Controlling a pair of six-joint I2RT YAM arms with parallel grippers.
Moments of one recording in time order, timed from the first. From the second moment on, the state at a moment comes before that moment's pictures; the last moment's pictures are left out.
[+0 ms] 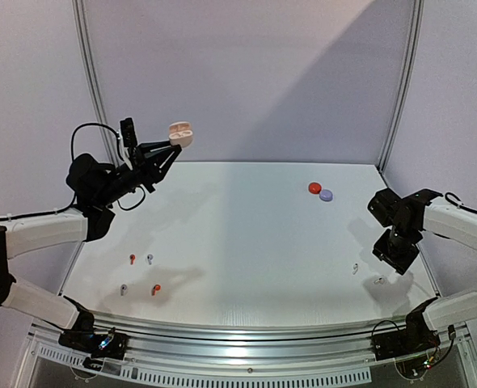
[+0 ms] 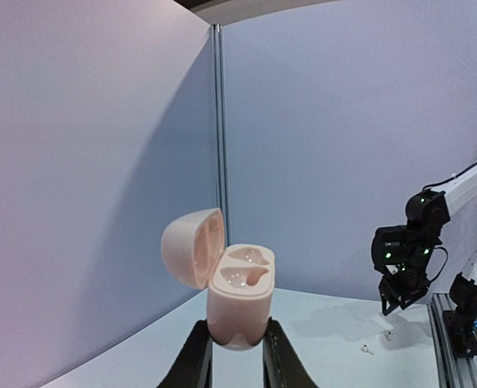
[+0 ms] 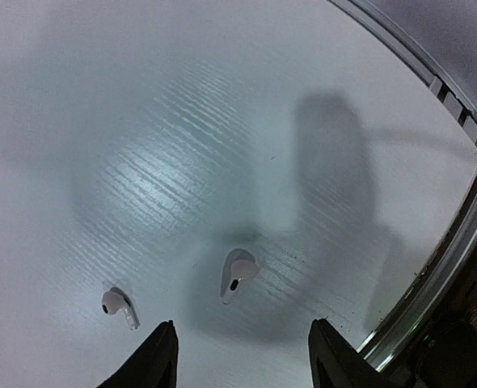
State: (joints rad) left arm -0.40 1.31 0.69 1.02 0.61 -0.21; right arm 0.41 1.24 0.84 -1.11 0.33 1.34
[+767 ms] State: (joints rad) left arm -0.39 1.30 0.69 1.03 0.62 -0.22; right arm 0.31 1.46 0.80 -0.96 0.22 1.32
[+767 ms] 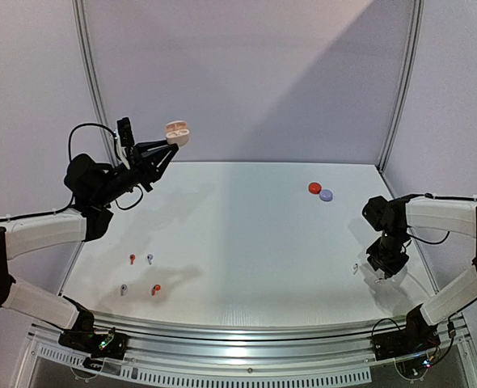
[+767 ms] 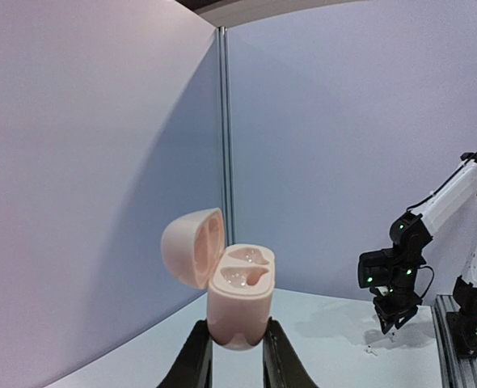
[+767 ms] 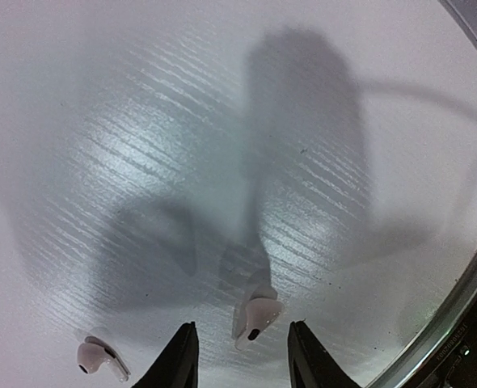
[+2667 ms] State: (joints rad) left arm -0.37 1.30 0.69 1.02 0.62 -0.20; right arm 0.44 1.50 0.83 -0.83 0.39 0.99
